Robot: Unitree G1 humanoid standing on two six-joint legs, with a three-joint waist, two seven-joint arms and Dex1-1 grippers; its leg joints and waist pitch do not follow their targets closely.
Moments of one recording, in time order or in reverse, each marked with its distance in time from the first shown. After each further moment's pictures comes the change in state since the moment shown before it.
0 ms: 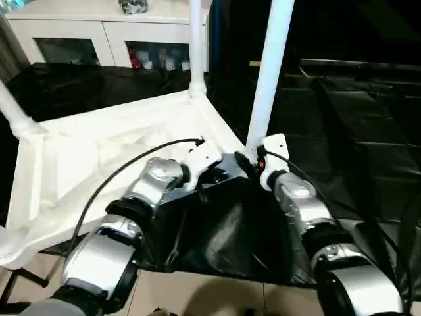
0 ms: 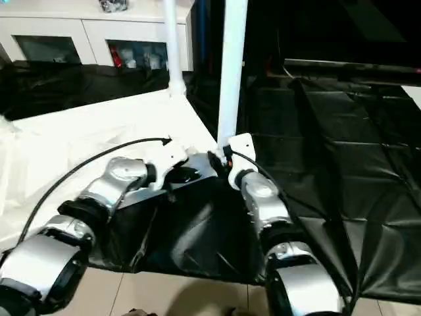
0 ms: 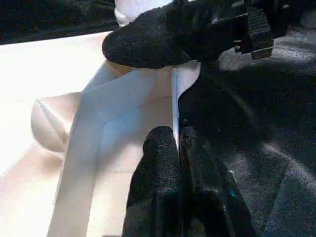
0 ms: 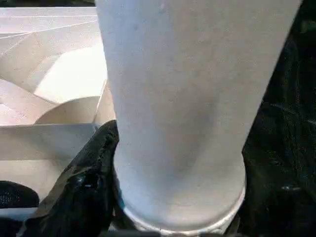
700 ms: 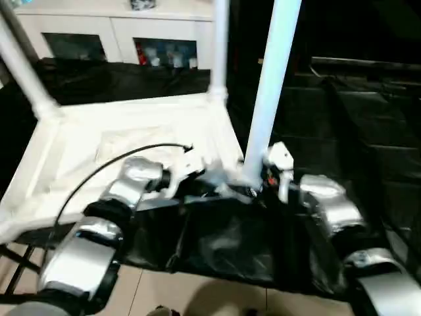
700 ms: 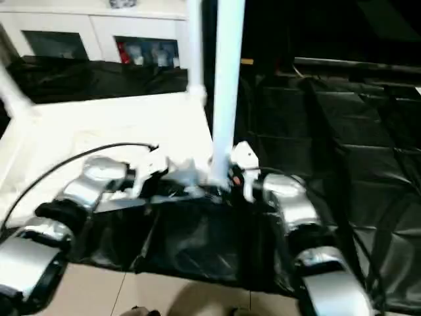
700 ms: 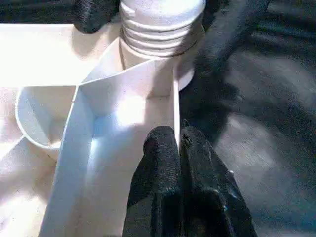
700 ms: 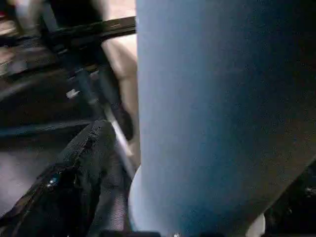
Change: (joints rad) left arm 0.038 0.141 0.000 -0.015 -0.074 -0.110 -0.450; right arm 0.066 -0.218 0.148 -0.148 0.062 -0.015 0.839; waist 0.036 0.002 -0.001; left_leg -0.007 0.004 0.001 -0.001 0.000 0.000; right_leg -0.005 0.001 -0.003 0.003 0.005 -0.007
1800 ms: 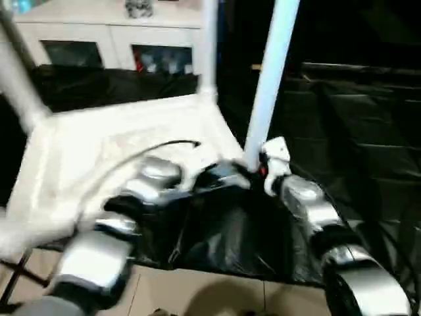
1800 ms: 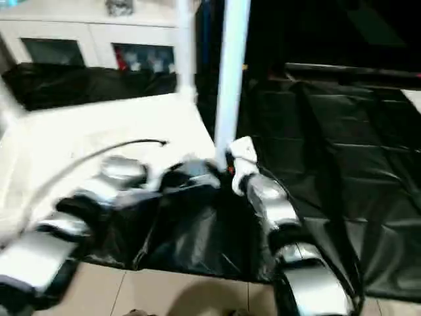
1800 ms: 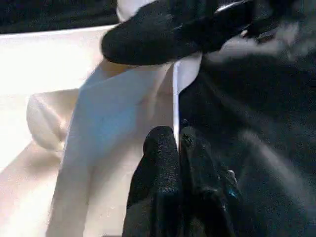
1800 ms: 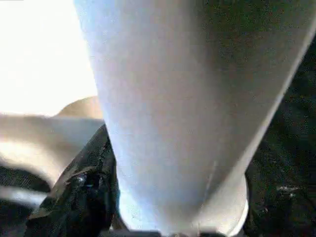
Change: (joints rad) left arm -0.057 -0.156 0.004 0.057 0.065 0.145 0.412; right arm -0.066 0.180 -0.133 0.140 -0.040 0.089 -0.756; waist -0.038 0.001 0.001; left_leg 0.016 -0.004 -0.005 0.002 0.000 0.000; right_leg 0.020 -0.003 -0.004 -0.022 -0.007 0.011
